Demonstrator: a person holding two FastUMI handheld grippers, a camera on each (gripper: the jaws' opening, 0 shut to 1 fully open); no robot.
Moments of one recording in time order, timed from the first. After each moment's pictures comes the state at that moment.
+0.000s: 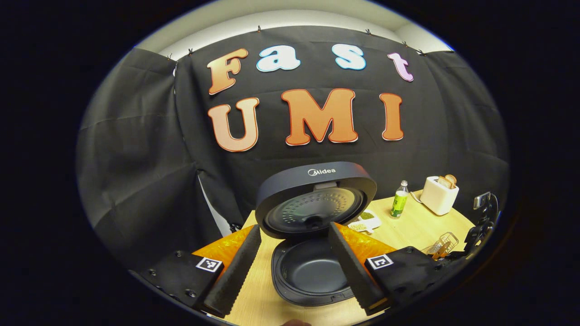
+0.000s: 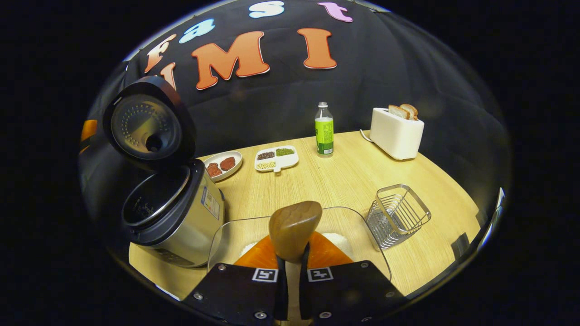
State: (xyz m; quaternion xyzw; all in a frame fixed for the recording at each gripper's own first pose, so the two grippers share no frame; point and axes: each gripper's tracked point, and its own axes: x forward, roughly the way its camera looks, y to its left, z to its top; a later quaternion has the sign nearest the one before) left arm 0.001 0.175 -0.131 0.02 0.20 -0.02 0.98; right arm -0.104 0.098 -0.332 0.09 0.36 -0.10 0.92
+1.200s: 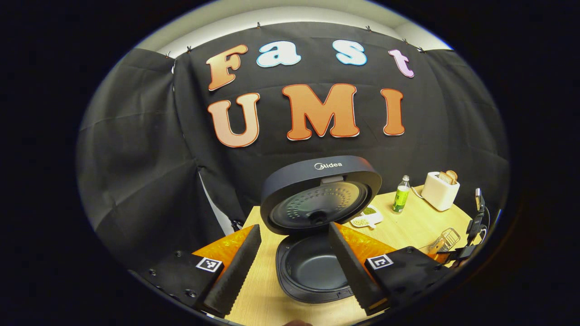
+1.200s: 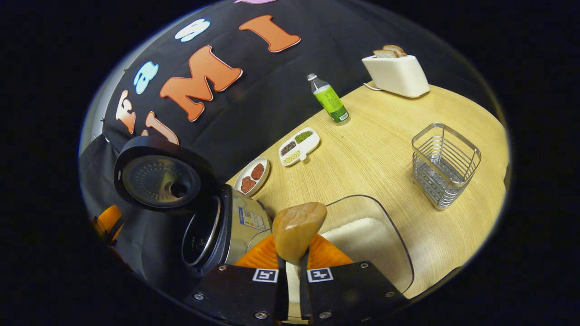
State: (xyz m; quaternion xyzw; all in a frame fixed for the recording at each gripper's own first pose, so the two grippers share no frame) left arm 0.002 0.184 -0.140 0.03 0.22 -0.02 0.98; right arm -0.088 0.137 -0.343 0.34 0.38 -0.05 0.86
